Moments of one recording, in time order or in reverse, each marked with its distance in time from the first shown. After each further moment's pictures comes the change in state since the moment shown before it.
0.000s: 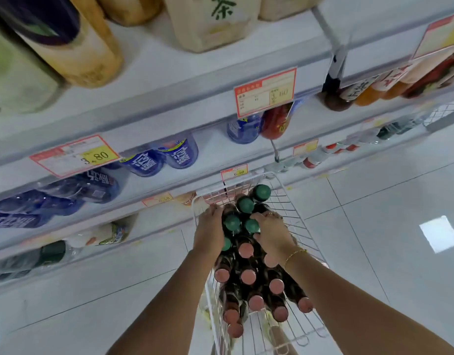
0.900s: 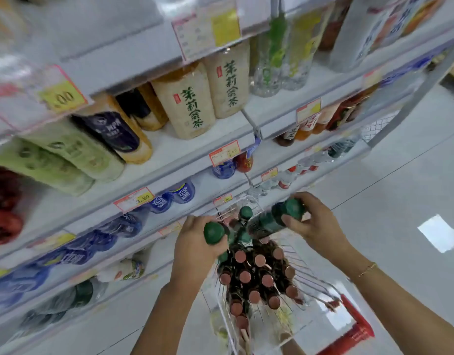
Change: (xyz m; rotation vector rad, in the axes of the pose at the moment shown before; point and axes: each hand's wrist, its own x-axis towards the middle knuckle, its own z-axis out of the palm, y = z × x) left_hand -0.166 0.086 -0.166 -0.147 0.377 0.254; right_hand -0.212 0.002 -0.173 0.590 0.574 -0.141
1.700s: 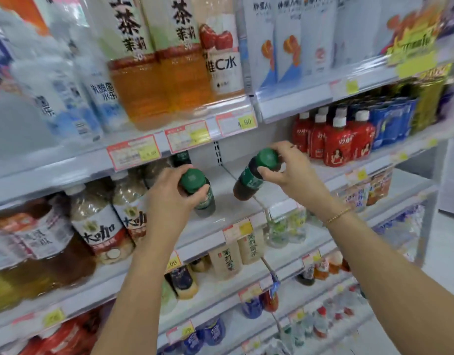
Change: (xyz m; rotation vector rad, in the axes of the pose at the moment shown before) left_hand 0.061 0.223 -0.303 -0.053 0.648 0.469; right_hand 0.078 -0.314 -0.201 -0.019 0.409 -0.726
